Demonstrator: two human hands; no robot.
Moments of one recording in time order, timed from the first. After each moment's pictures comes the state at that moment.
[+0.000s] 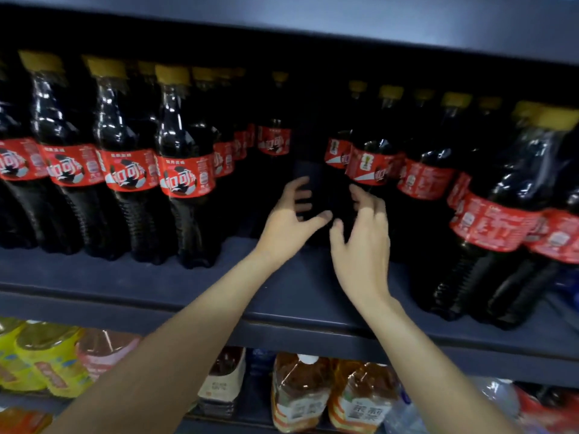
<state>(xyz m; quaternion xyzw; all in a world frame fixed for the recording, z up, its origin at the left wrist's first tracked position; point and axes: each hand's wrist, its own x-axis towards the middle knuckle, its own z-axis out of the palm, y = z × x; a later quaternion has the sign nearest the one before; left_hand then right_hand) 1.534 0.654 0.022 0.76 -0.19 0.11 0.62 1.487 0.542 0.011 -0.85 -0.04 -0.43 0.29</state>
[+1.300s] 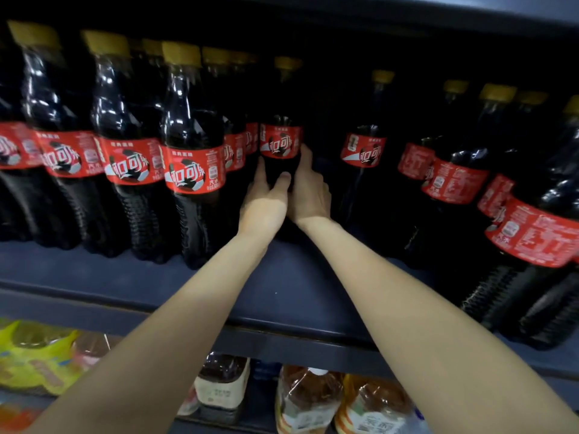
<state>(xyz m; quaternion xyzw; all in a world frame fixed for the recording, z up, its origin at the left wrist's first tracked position) 1.566 0.686 0.032 0.74 -0.02 0.13 0.66 1.586 0.608 0.044 -0.92 -0.05 -0.23 0.32</state>
